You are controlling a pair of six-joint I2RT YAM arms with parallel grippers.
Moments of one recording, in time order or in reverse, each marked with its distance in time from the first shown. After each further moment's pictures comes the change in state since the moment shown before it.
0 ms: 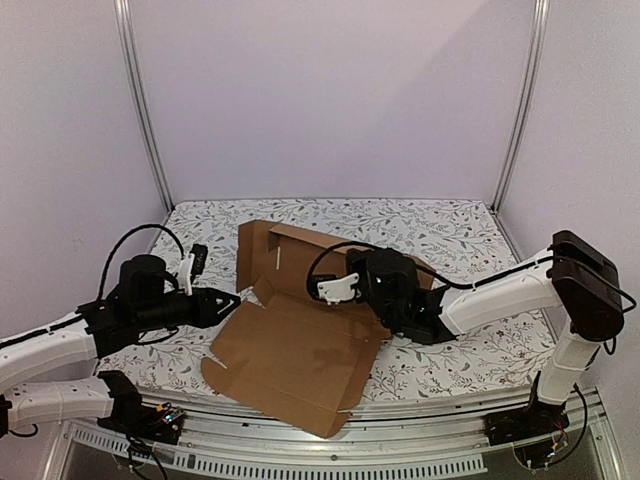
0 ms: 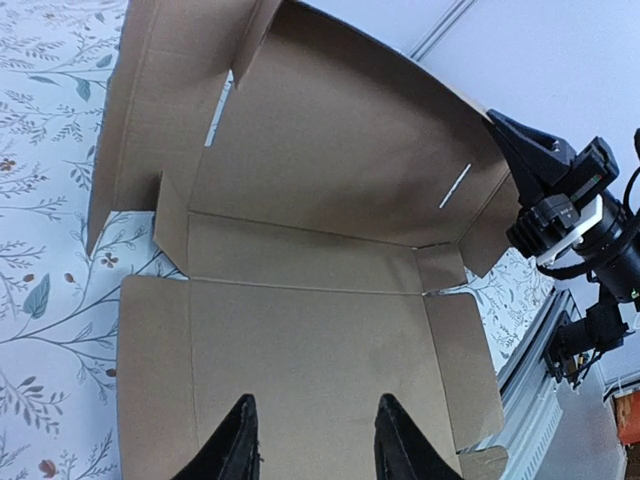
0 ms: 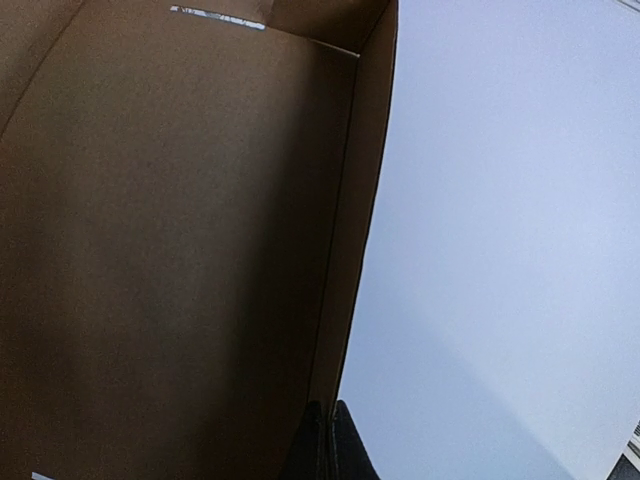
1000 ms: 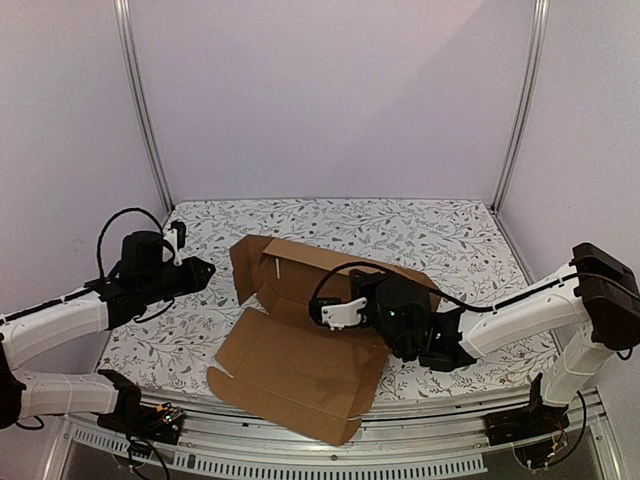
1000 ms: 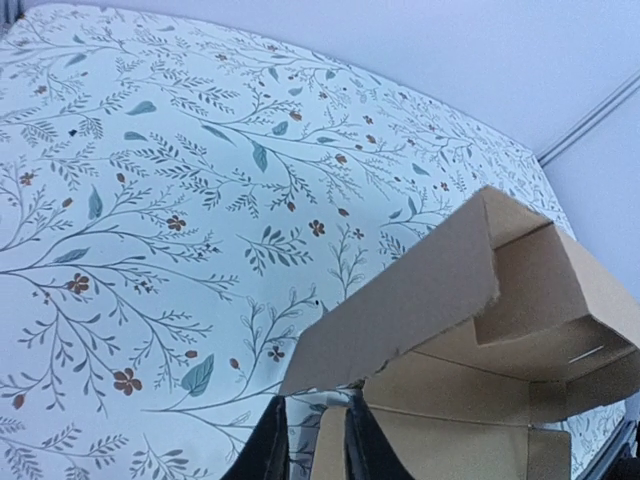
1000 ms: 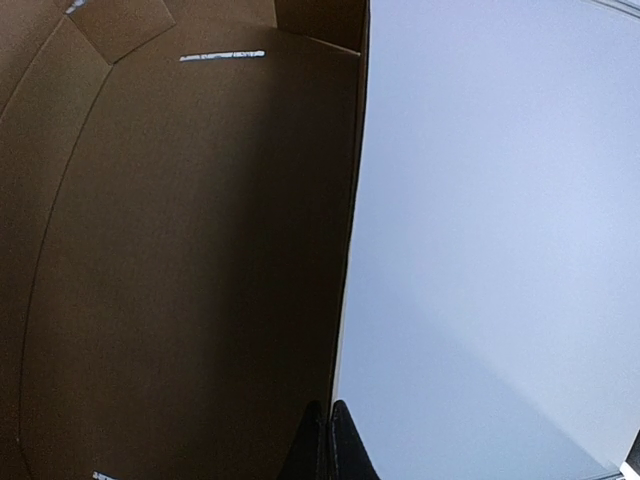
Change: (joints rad) left arm 0.234 0.181 0.103 0.039 -0.151 0.010; right arm 0.137 -0.117 -0.134 0.000 0.079 0.123
